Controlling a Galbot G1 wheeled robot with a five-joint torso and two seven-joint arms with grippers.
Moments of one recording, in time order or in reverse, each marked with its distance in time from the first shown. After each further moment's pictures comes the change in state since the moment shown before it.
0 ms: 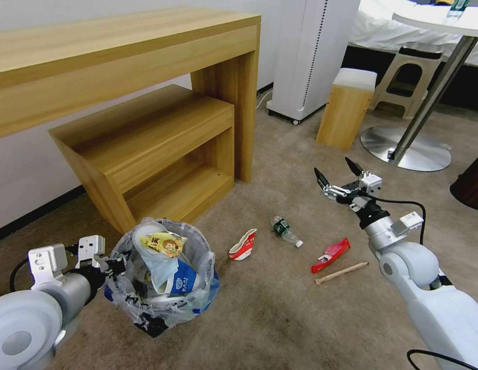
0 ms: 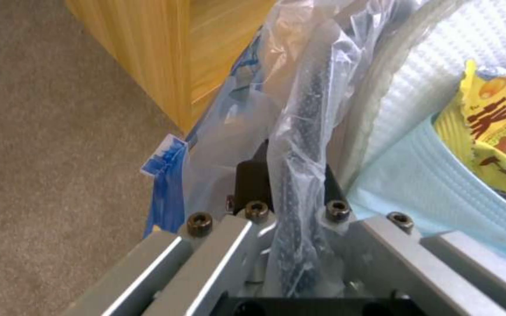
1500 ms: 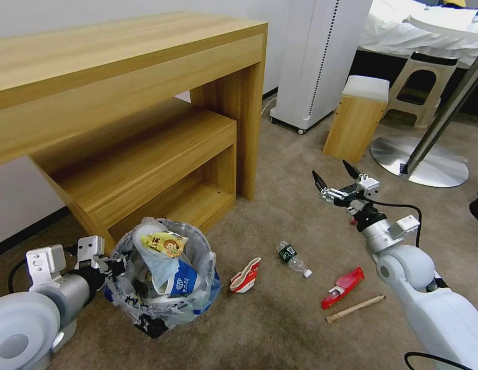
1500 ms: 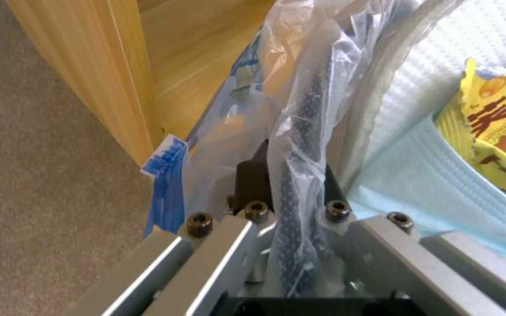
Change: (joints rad) left arm 0.016 -0.002 -0.012 -0.013 -0.001 0.000 0.009; right arm 0.013 -0.015 -0.062 -0.029 -0.030 -0.041 -0.083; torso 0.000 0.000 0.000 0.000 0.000
